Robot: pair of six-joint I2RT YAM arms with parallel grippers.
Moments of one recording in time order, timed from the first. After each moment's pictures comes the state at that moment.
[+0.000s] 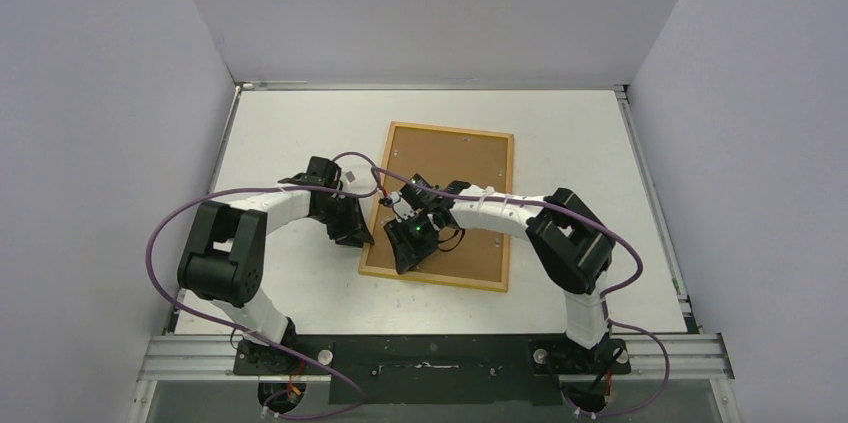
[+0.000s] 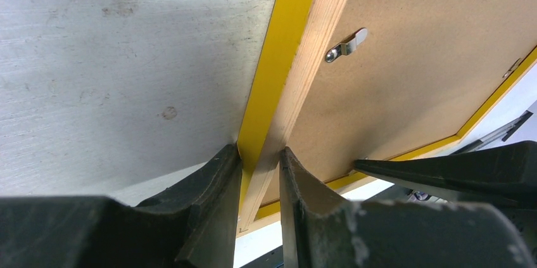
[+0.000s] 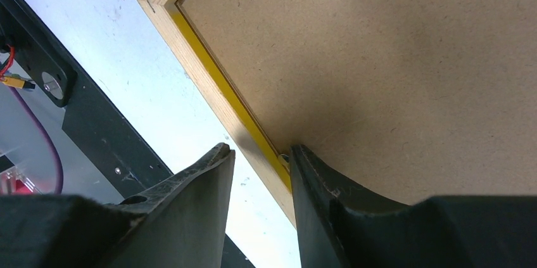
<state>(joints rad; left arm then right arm) -0.25 1.66 0.86 -0.47 0.42 -0.51 0.89 1.93 1.28 -0.53 -0.45 0.27</state>
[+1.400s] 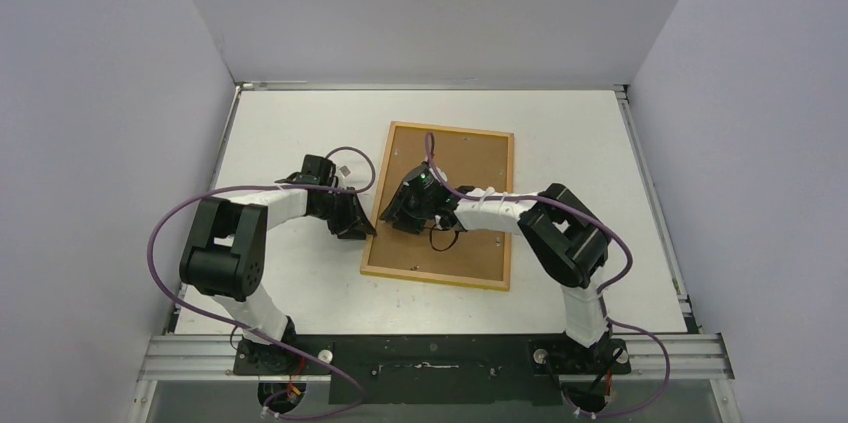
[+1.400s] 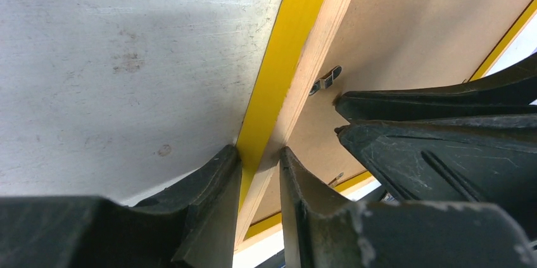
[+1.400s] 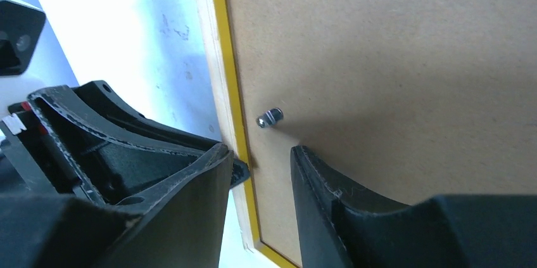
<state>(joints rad) -0.21 1.69 0.85 -0.35 0.49 -0.58 0.84 1.96 1.20 -0.05 -0.06 1.18</state>
